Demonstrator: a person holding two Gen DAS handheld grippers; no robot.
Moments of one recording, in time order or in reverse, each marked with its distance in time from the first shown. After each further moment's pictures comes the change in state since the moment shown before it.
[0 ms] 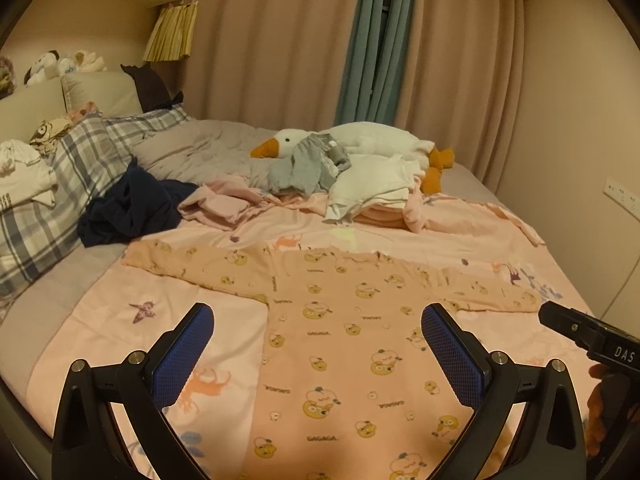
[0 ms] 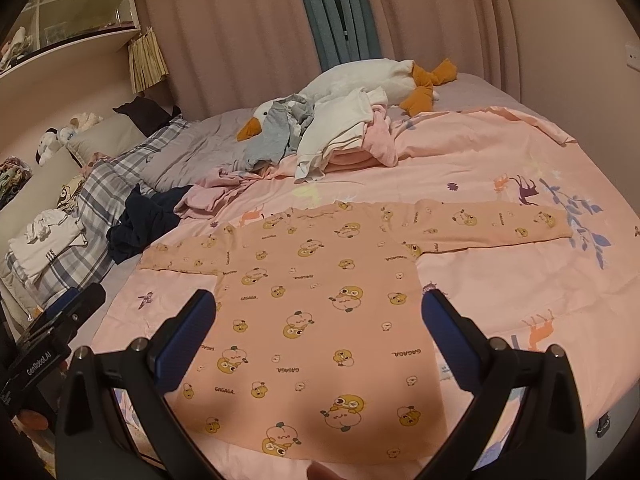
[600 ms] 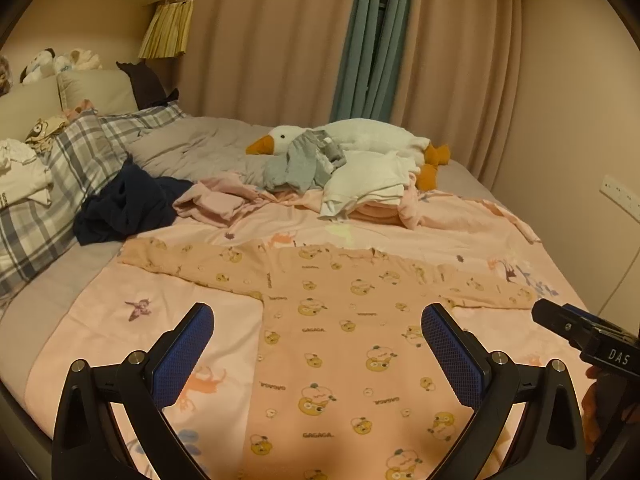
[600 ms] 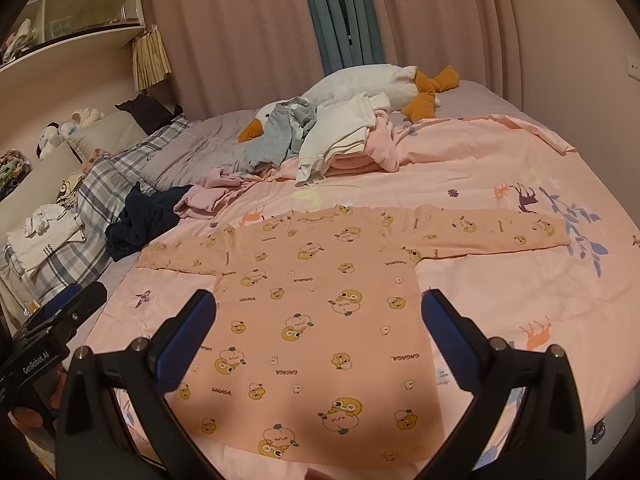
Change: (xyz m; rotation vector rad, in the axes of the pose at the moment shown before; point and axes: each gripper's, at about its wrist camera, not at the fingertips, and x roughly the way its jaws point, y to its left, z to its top) left arm -0.001 0.001 -0.003 0.005 0.009 -0.018; right arm -0.002 0.002 0.000 -0.021 -0.014 -0.004
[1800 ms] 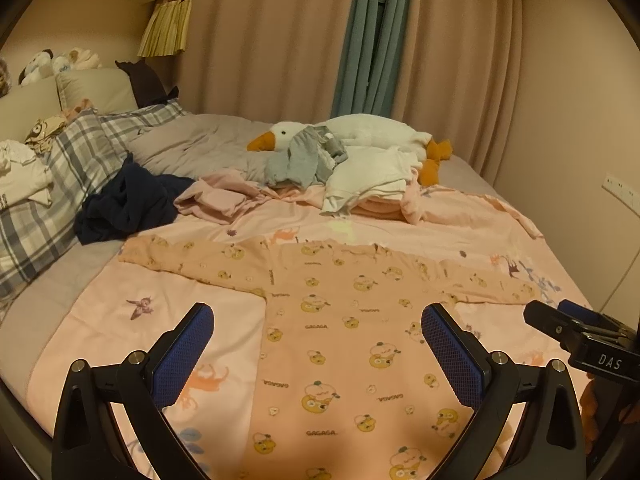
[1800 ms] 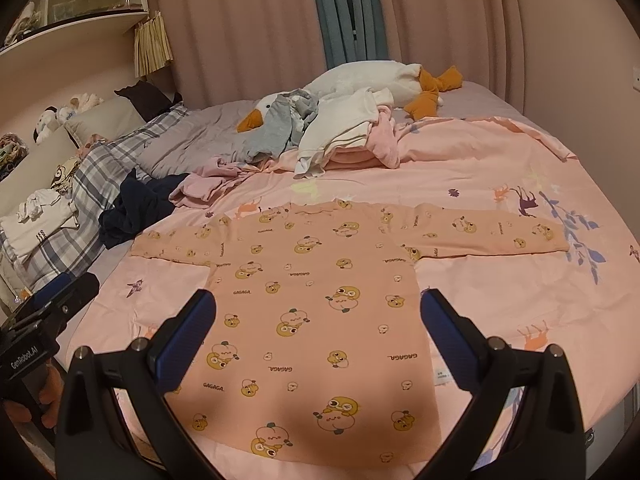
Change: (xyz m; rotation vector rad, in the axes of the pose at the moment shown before) left arm 0.000 0.004 -0.002 0.001 0.012 0.002; right arm 0.009 0.011 -0.003 -0.044 0.019 -0.029
